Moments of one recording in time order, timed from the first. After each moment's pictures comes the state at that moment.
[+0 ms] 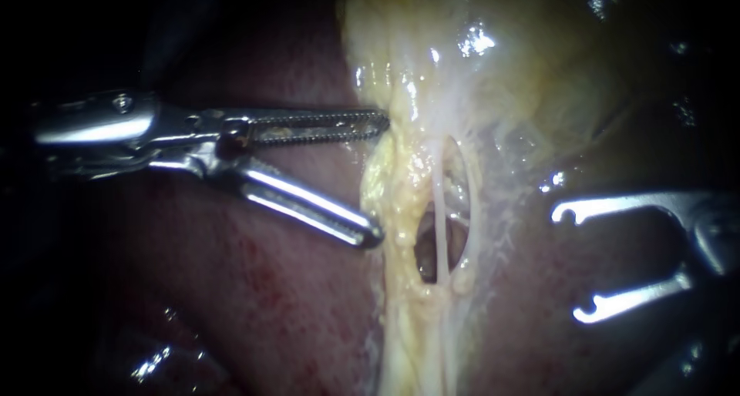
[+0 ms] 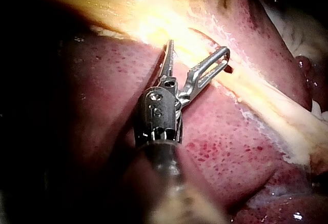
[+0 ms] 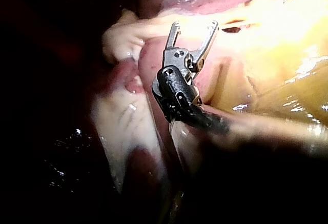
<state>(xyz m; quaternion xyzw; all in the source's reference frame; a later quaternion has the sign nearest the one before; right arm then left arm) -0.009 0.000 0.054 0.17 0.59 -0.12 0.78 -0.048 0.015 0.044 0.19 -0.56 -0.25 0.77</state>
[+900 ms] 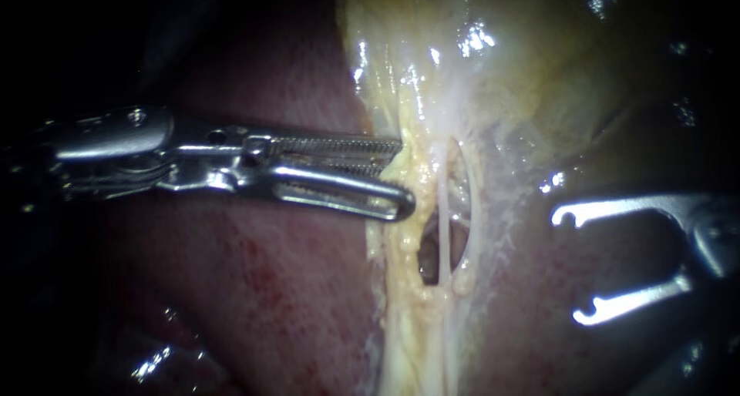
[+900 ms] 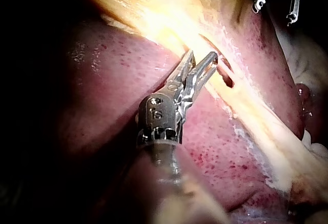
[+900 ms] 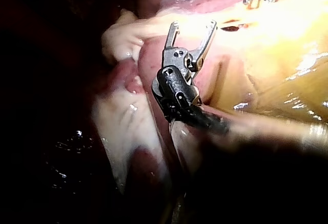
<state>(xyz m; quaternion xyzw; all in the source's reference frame) -0.009 0.000 0.054 0.18 0.59 -0.11 0.78 -0.048 0.013 0.046 0.24 -0.52 -0.33 0.75</state>
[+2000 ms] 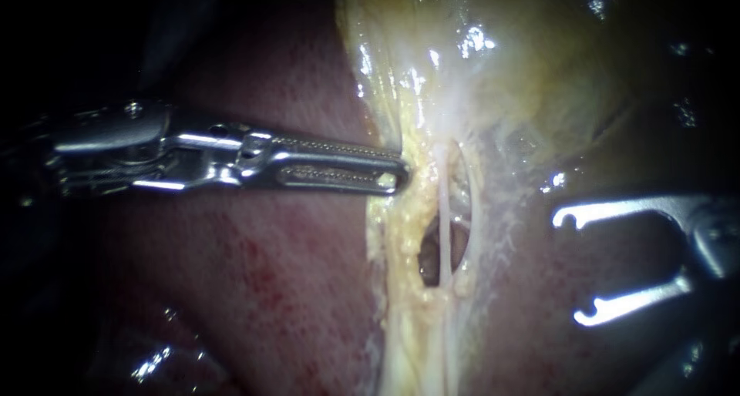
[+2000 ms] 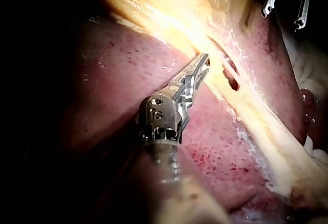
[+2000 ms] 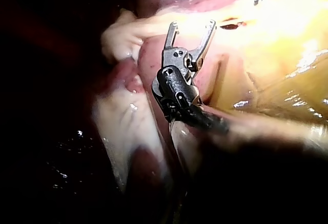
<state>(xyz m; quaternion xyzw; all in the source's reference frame) -0.009 0.000 0.054 0.18 0.59 -0.11 0.78 -0.048 0.013 0.046 0.25 -0.51 -0.35 0.75</state>
